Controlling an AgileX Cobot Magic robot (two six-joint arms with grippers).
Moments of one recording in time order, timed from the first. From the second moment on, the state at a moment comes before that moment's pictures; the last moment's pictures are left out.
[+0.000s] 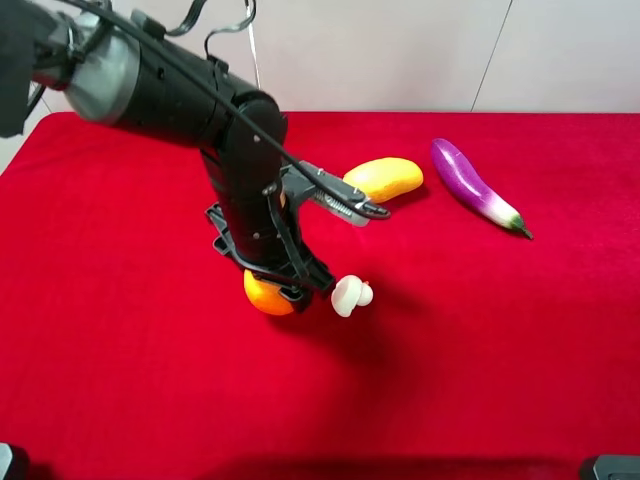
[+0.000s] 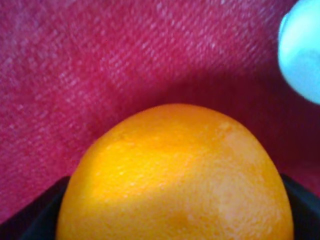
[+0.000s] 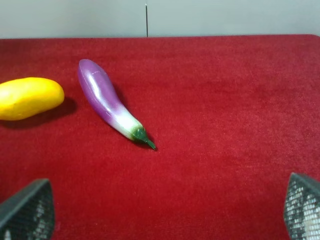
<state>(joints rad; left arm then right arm) -0.84 1.95 -1.09 -0.08 0.62 -0.11 -0.03 -0.01 -0.50 0.02 1.02 0.00</state>
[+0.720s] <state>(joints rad) -0.84 1.95 -1.04 -0.08 0.53 -0.11 -0.03 -0.01 -0.50 0.02 1.02 0.00</state>
